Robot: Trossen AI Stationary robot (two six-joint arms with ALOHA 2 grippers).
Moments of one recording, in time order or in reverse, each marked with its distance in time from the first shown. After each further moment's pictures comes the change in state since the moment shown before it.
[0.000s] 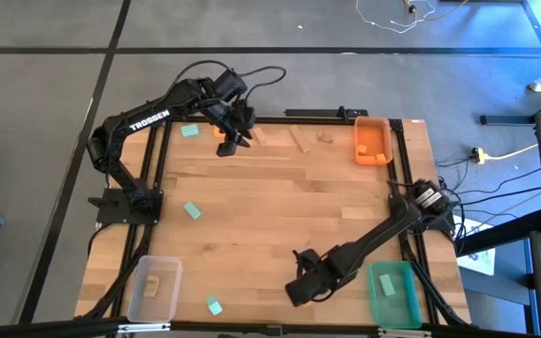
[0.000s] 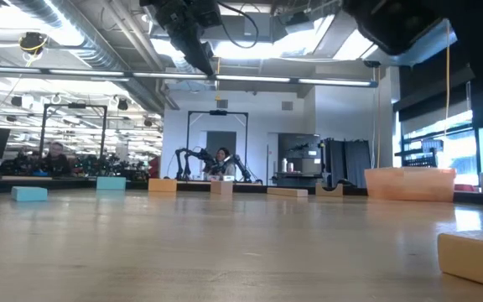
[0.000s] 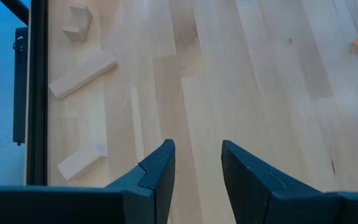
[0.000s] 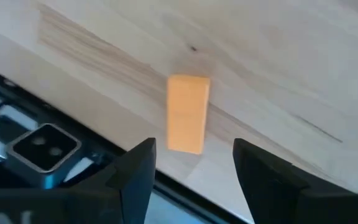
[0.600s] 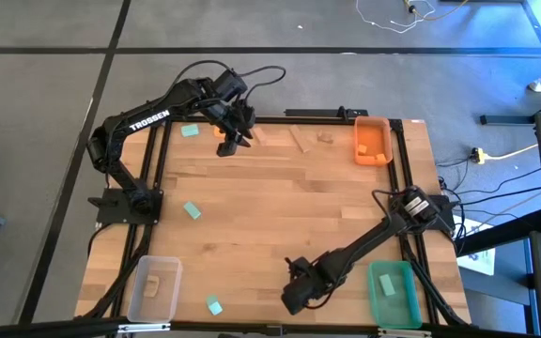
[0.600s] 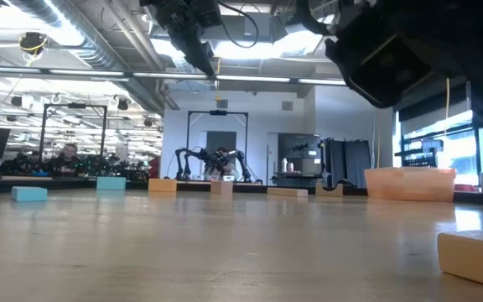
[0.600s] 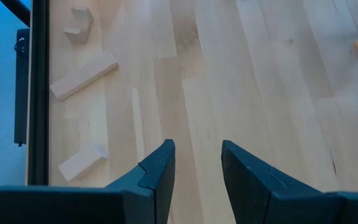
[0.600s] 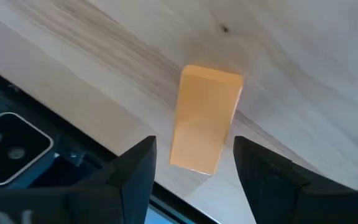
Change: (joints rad) left arm 0.000 0.000 0.000 0.005 0.000 0.000; right arm -0.006 0.109 0.000 0.120 -0.087 -0.095
